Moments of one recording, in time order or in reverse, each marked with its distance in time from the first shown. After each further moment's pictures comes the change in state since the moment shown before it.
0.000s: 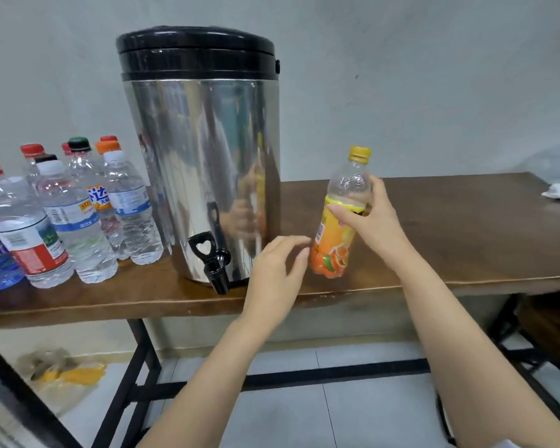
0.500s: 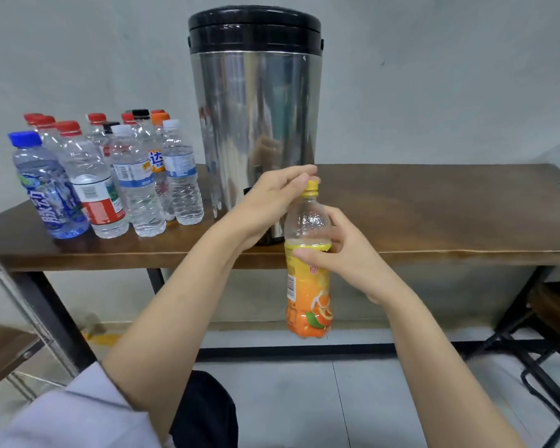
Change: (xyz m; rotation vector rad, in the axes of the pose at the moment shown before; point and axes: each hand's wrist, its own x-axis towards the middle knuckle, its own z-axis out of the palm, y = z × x) left_hand 0.011 0.045 -0.116 -0.478 -0.372 -0.344; right_hand -0.137 -0.044 0.065 0.103 -0.433 0.031
